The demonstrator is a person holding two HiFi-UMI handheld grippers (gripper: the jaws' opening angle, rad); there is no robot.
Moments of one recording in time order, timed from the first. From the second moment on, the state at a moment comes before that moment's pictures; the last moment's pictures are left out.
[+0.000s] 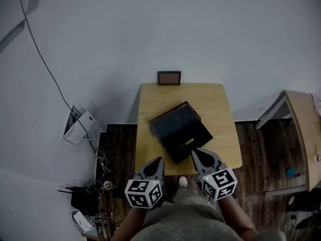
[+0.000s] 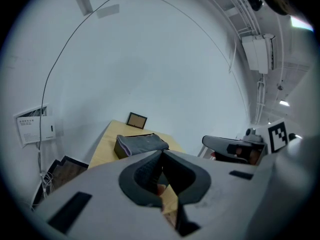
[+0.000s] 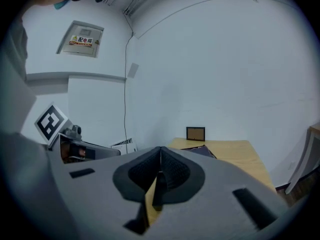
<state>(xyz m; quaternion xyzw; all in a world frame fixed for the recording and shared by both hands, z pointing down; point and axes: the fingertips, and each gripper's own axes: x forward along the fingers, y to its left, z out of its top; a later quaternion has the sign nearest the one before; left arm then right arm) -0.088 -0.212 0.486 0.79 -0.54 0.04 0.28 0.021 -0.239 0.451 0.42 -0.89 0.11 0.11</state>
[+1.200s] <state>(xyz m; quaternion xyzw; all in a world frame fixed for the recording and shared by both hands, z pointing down) -0.112 -0.290 0.502 0.69 -0.66 0.01 0.30 0.004 -0.317 0.605 0.04 -0.90 0.00 0.44</state>
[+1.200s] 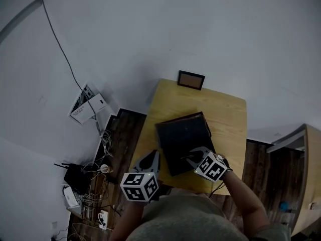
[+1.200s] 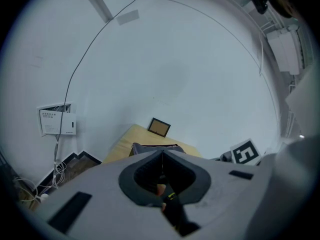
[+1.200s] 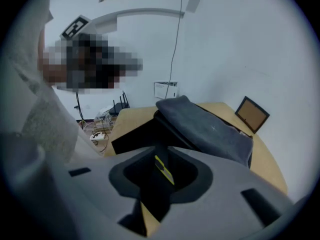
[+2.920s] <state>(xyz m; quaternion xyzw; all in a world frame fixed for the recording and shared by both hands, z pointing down) -0.138 -0.261 0.507 0.66 -0.68 0.00 0.30 -0.020 -0.307 0.643 -0.04 -0.85 -0.11 0.51</state>
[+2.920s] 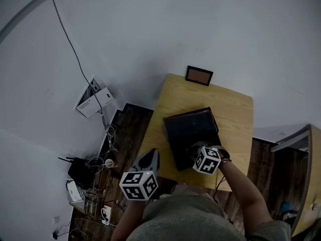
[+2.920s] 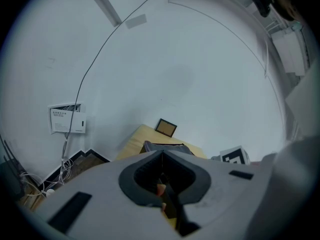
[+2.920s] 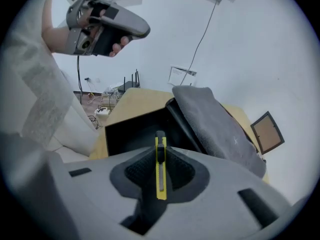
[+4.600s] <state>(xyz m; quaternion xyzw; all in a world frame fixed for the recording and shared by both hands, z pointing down) -0.096 -0.101 0.469 0.77 -0.58 0.00 0.28 0.014 -0.124 0.448 0.37 -0.92 0.06 0.14</state>
